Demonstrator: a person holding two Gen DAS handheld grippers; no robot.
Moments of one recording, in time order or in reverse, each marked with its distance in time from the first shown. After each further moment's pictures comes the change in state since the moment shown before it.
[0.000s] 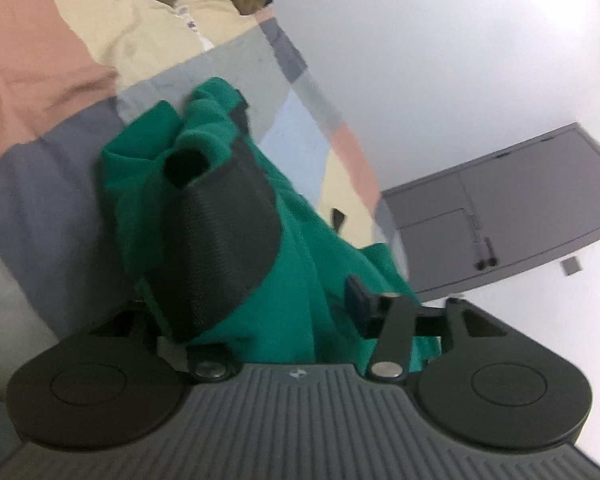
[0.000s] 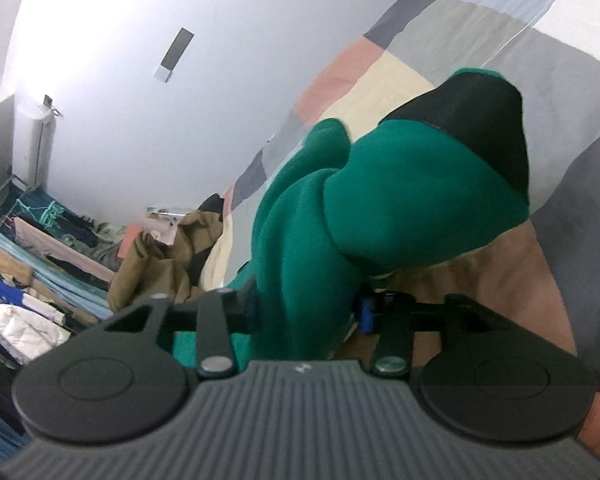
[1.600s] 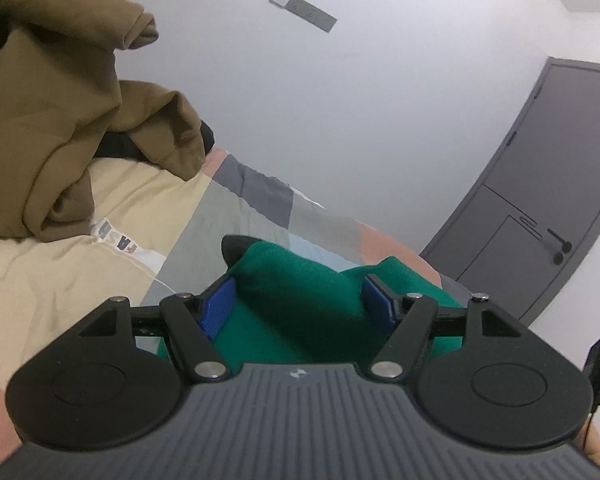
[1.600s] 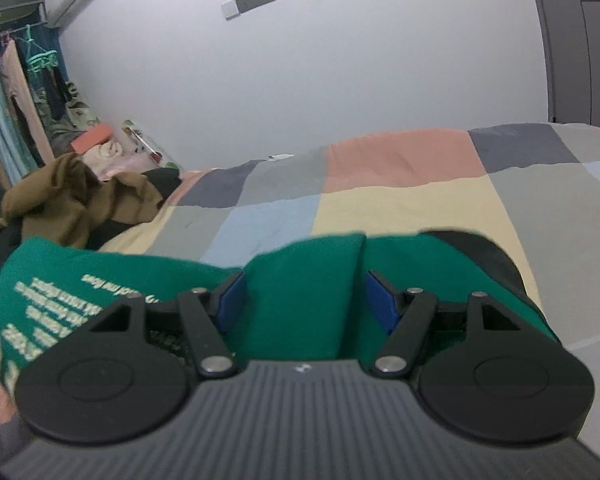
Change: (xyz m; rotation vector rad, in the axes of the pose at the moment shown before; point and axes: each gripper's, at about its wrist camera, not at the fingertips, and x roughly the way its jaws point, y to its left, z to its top) left arm 0.126 -0.032 0.135 0.503 -0.319 0.148; right arm 0.198 0.035 0.097 -0.639 -0.046 -0.136
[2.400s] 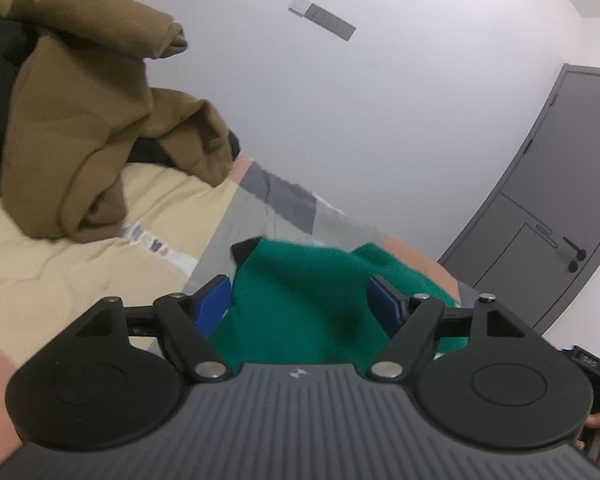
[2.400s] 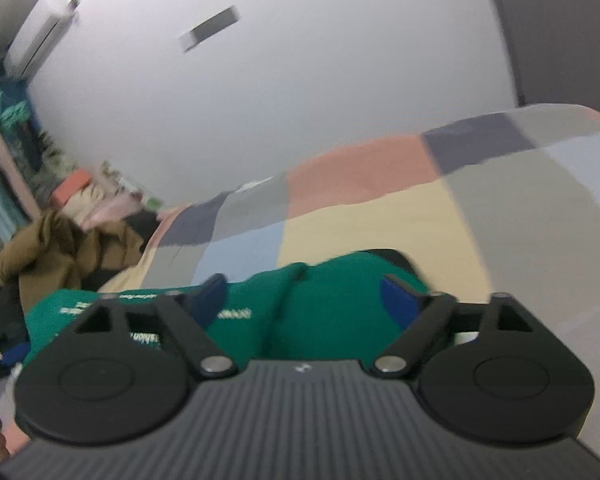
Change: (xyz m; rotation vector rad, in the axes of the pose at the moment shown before) left arm -0.023 0.012 -0.002 -0.008 -0.017 0.058; right arm -0.053 -0.042 0.011 0.167 -0.048 -0.047
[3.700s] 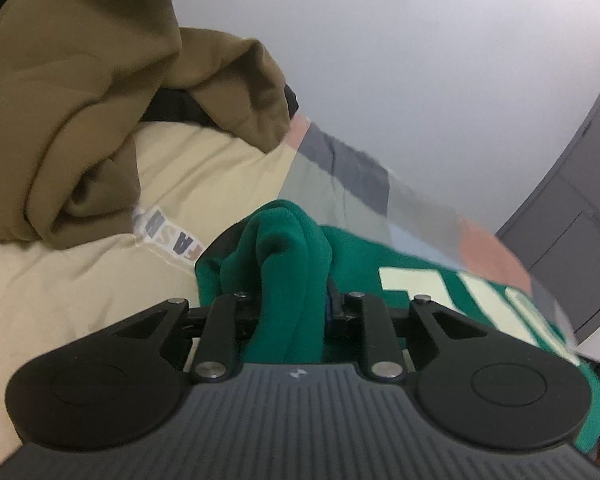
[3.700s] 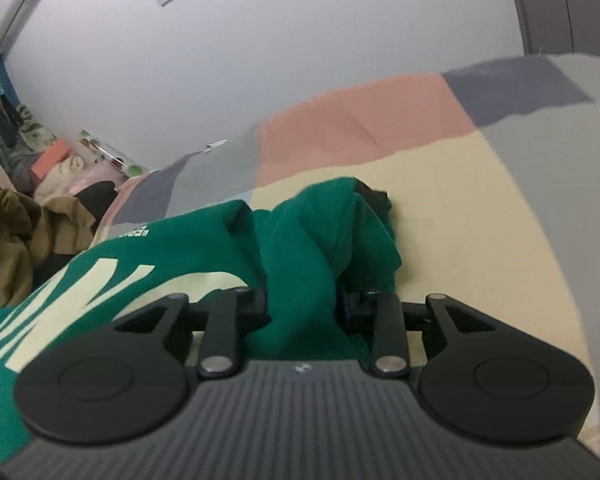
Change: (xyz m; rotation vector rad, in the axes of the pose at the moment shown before) left arm 0.124 0.050 0.016 -0.029 0.123 0.129; right arm 0.158 -0.013 0.001 -0.005 0.134 0.005
